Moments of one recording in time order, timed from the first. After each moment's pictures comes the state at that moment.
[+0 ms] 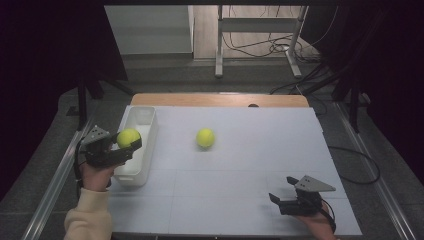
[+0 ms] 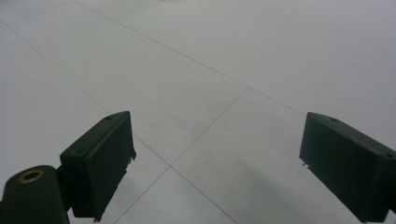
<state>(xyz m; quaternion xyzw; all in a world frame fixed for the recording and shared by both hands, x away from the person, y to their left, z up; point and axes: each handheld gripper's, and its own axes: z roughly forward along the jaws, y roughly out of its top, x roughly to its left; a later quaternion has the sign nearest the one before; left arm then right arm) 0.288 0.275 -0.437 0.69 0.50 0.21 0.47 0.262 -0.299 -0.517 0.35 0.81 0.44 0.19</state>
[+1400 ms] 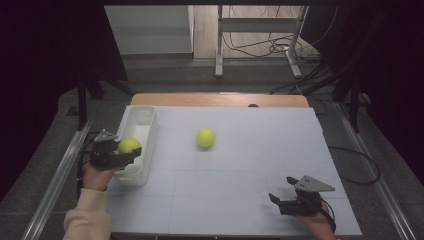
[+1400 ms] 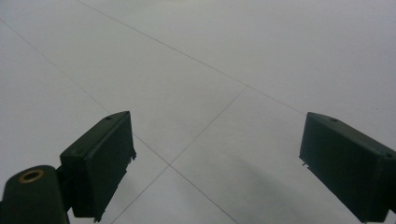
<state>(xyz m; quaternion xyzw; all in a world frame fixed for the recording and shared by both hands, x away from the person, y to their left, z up) 0.303 0.278 -0.460 0.74 0.54 0.18 0.37 0.263 -0.299 -0.517 0.35 0.81 0.43 0.19</state>
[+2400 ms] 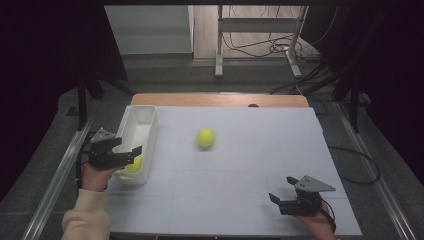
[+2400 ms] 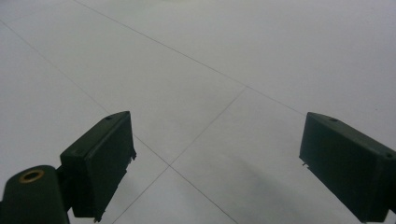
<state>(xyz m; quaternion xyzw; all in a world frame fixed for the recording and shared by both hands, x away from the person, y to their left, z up) 0.296 0.277 -0.450 0.73 0.52 0.20 0.40 0.262 -0.299 -0.517 0.35 0.81 0.43 0.19</state>
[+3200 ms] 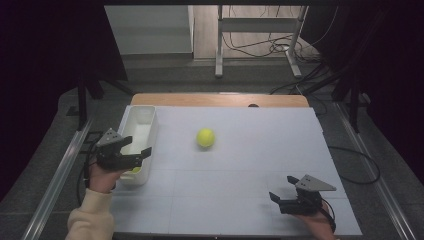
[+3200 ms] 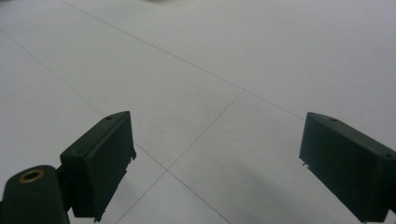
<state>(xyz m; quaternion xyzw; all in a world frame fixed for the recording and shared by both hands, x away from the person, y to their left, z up) 0.291 0.254 -0.444 0.74 0.46 0.19 0.45 0.263 -0.299 -0.516 0.36 0.80 0.44 0.19</state>
